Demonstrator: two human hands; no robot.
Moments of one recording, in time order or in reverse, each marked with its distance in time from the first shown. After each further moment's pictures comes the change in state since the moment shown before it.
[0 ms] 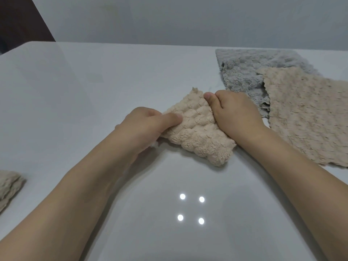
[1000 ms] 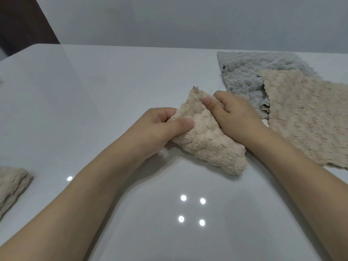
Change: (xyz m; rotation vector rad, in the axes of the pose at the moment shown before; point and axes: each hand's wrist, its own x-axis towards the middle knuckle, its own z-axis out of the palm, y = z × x) left_hand -0.015 0.001 0.006 -0.257 -0.248 0.258; right_hand -0.009 -0.002 -0.012 0.222 -0.034 -0.078
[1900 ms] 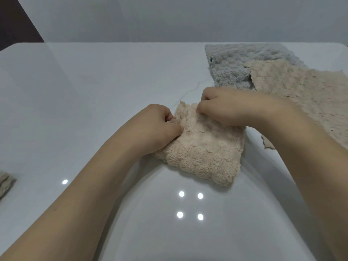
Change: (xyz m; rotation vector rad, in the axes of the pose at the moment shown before) left_hand 0.016 0.009 0.022 0.714 0.155 -0.140; right_hand 0.002 -0.034 -0.044 -0.216 -0.515 0.213
